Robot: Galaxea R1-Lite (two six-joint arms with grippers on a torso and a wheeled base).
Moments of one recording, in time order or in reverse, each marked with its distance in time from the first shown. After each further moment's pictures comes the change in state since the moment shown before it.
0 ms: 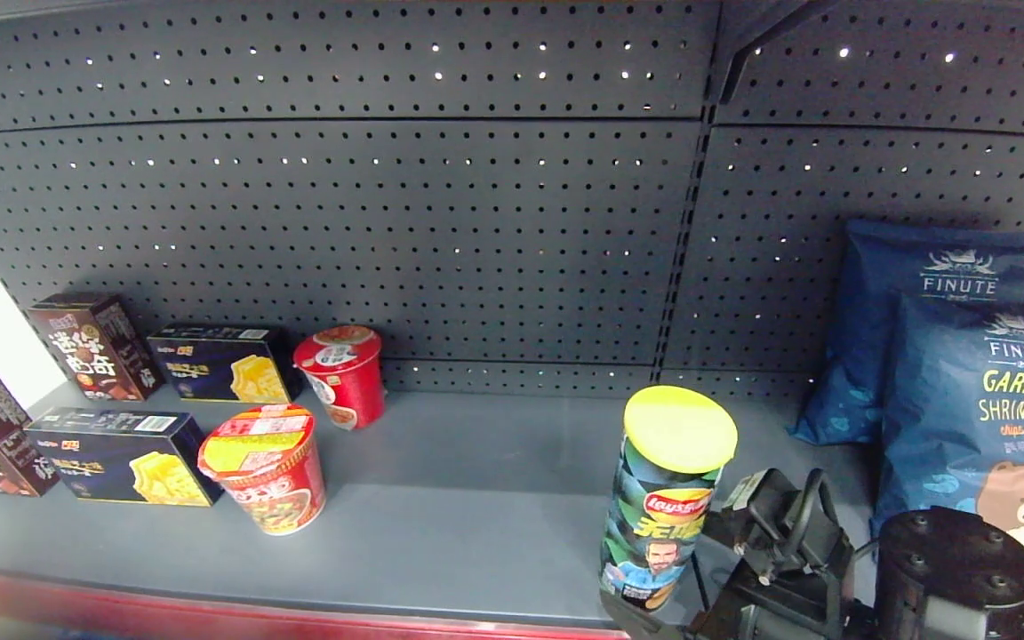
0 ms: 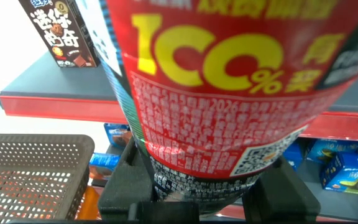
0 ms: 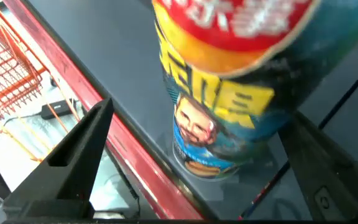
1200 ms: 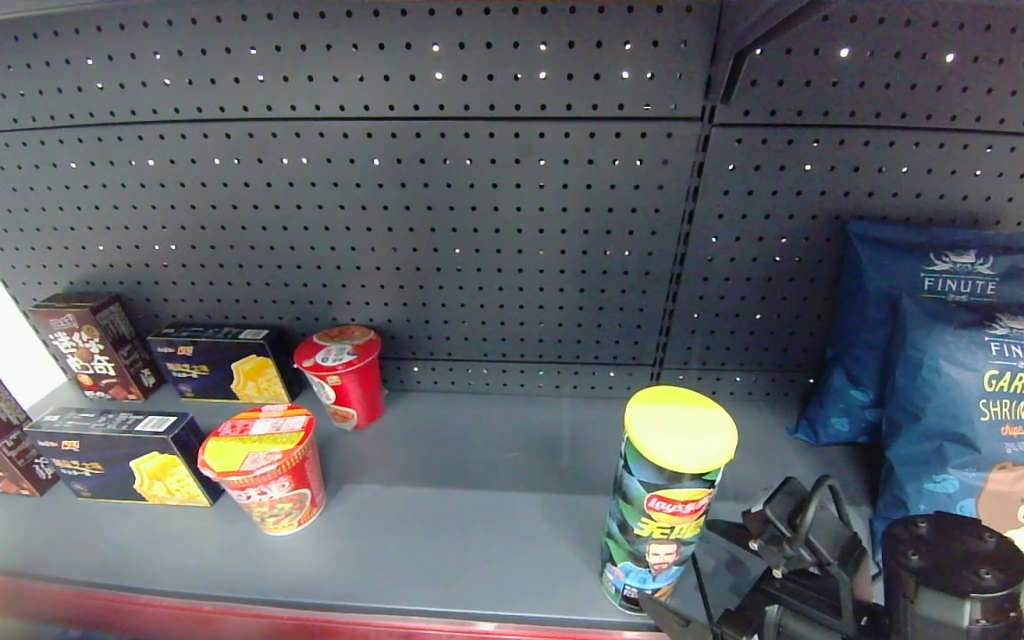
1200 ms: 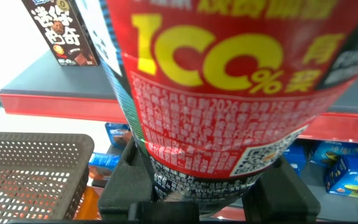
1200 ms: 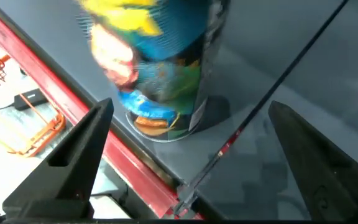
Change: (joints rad) left arm 0.001 0.000 0.045 -0.055 0.015 0.000; right arm -0.086 0.019 0.064 0.010 -0.017 0.001
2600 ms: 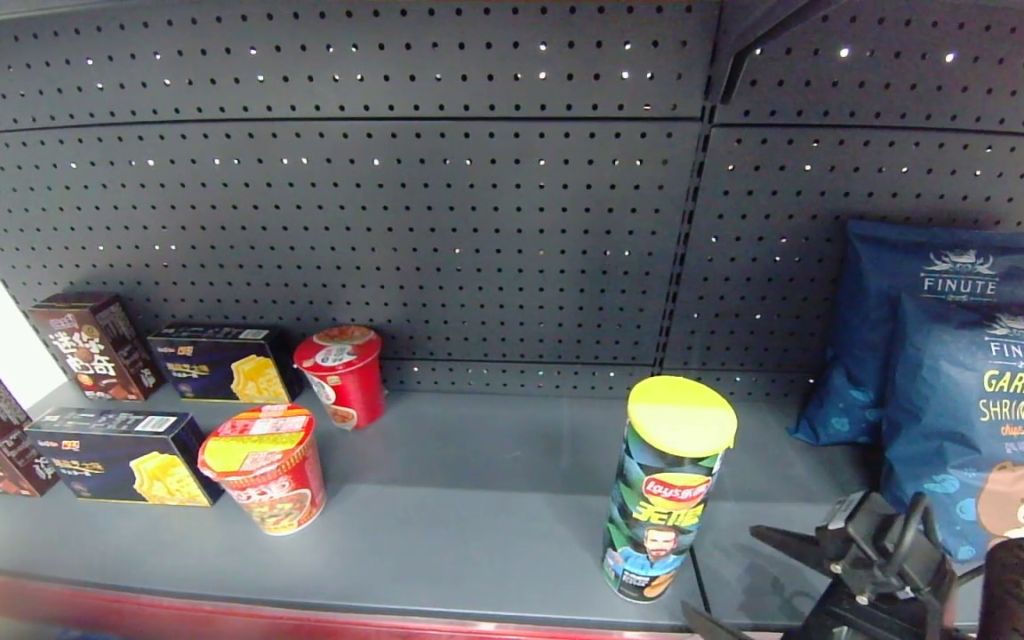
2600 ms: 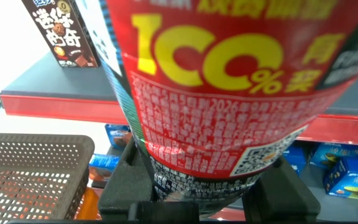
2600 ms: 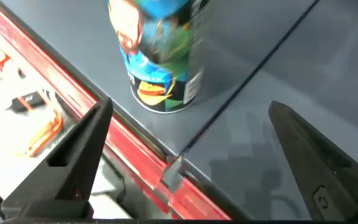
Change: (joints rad) left arm -0.001 0.000 -0.002 0.000 -0.001 0.000; right arm -0.012 -0.167 0.109 0.004 -0.016 -0.010
